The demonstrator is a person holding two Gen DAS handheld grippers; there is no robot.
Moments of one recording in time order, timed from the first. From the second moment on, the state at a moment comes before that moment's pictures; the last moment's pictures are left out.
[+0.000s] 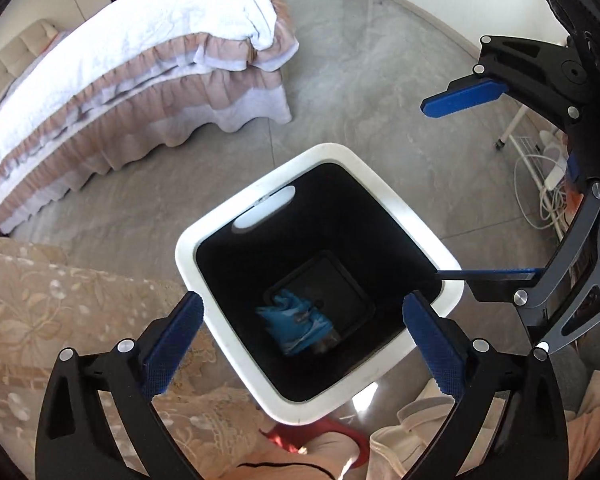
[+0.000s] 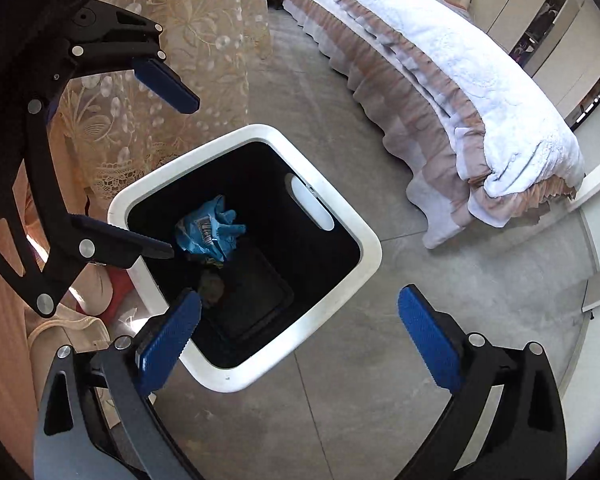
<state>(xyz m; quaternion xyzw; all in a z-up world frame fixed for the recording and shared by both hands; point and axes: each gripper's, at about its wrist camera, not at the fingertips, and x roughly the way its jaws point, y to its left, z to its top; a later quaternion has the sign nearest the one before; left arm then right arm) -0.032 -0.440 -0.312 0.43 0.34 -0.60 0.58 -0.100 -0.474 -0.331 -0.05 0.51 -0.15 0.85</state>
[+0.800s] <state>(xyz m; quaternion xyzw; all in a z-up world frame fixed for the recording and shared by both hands) 0.010 -0.325 -0.158 0.31 0.26 -0.51 0.76 -0.070 -0.404 -0.181 -0.09 0.35 -0.10 0.93</state>
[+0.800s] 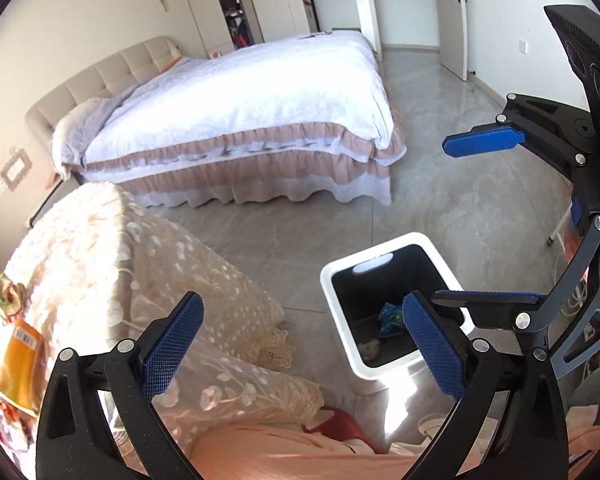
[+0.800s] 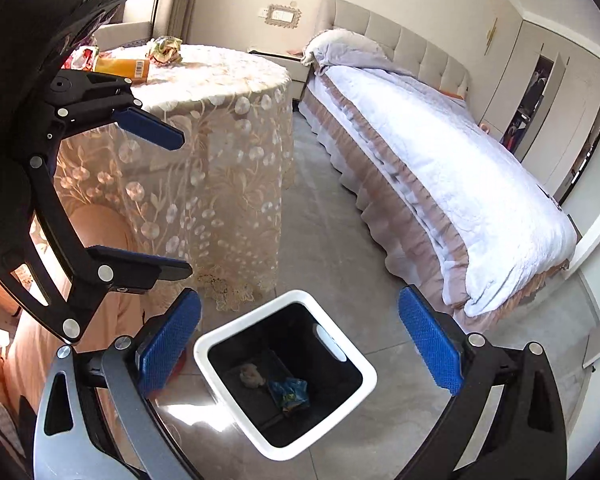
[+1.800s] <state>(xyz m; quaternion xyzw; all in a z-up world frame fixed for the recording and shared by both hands) 0.193 -0.088 -0.099 0.16 0.29 -0.21 0.92 0.133 -0.230 -0.140 -0.02 0.31 -0.03 0.95</state>
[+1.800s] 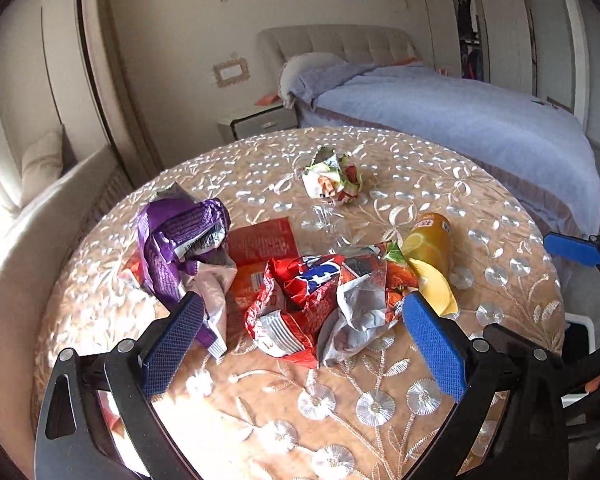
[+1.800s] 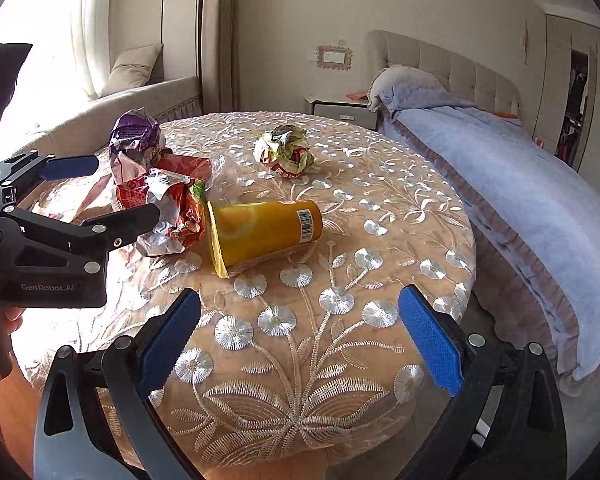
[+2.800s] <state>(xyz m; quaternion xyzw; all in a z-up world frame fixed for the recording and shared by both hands) 0.237 -0.111 -0.121 0.09 0.36 -0.27 0.89 0.215 -0.231 -0.152 -0.02 0.38 -0.05 0.92</state>
